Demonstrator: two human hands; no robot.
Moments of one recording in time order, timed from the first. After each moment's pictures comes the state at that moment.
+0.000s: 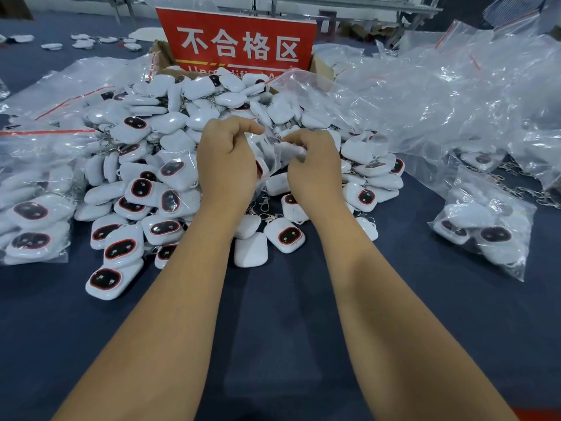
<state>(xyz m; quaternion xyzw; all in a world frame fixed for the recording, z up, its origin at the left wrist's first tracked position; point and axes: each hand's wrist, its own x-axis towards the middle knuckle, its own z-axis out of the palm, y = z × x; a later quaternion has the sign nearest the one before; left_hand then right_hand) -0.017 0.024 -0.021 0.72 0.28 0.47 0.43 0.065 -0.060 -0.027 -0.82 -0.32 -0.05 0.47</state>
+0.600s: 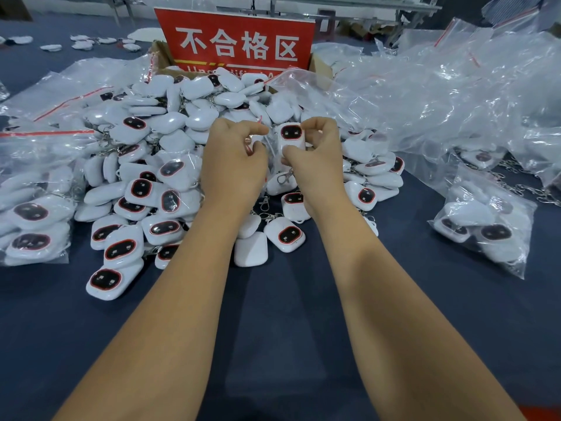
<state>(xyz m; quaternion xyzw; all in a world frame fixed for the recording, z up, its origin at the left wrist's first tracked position) -0.018 0.021 -0.020 0.79 0.28 0.43 0.34 0.063 -0.056 -0.026 -0.64 -0.22 0.09 0.73</state>
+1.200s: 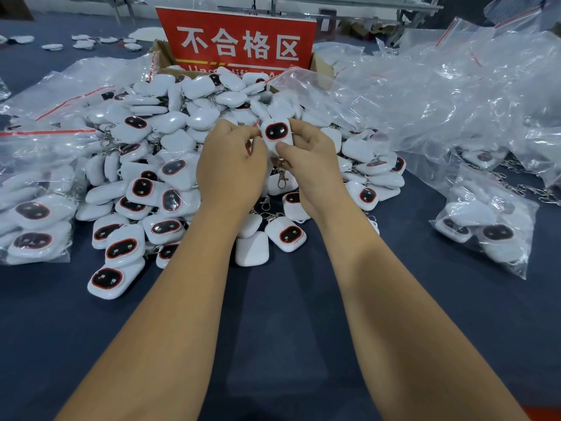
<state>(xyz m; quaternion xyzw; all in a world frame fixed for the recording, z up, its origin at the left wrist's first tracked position) -0.016 0.030 -0.028 0.82 0.29 0.42 0.25 0.062 -0.053 -0.023 -0.59 -0.27 0.19 0.73</state>
